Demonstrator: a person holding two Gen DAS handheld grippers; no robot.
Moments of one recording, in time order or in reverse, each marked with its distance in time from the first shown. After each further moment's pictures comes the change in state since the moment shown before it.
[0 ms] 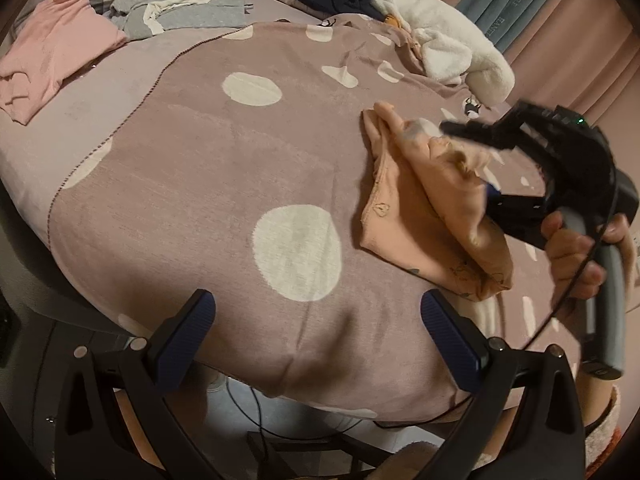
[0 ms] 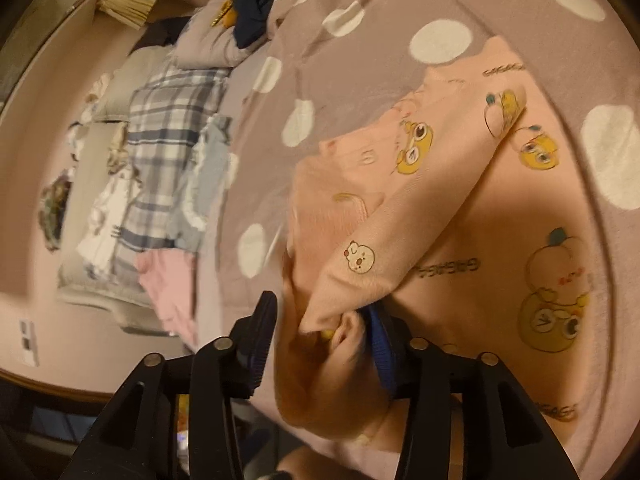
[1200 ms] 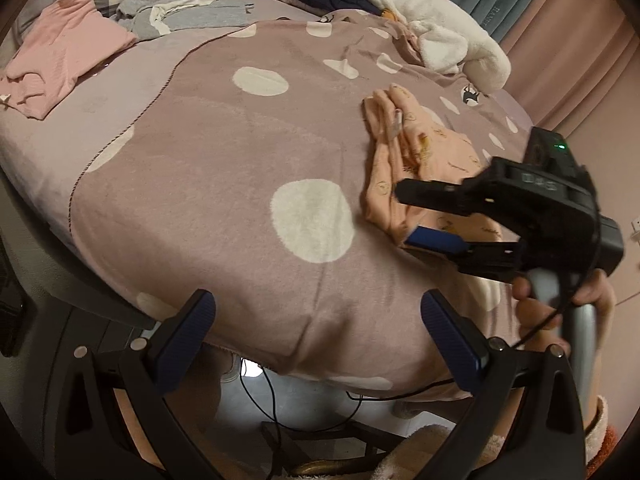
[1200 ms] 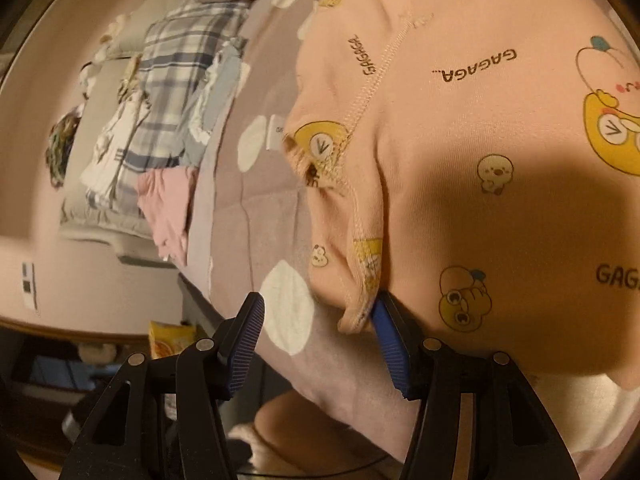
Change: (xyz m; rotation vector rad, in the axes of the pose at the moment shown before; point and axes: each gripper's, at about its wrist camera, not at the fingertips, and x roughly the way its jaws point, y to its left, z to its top) left arm -0.014 0.005 -0.017 0.032 0.013 0.012; right arm 0.036 -0.008 -0.068 -0.088 0.178 0.031
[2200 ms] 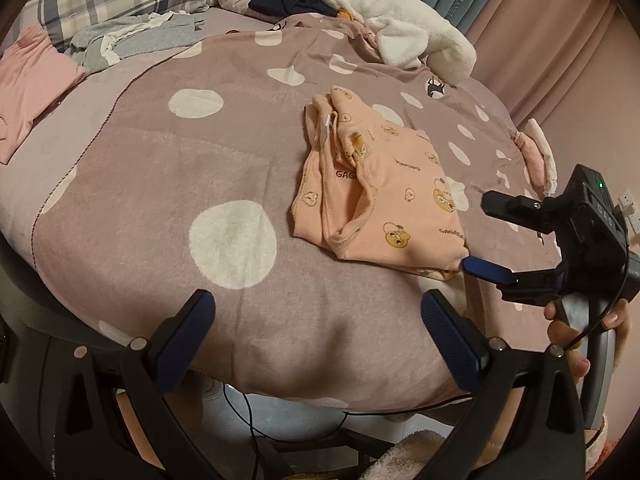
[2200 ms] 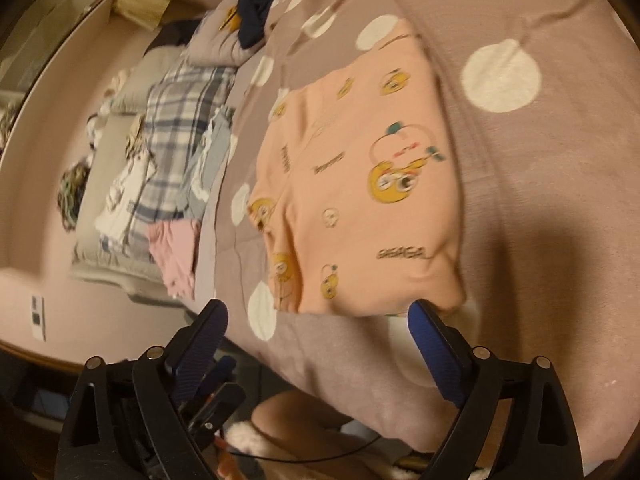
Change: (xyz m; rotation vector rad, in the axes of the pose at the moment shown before) left arm 0.008 -0.048 0.007 0.097 -0.028 -0.059; right arm -0.085 -0.034 -0.020 0.076 -0.196 -0.011
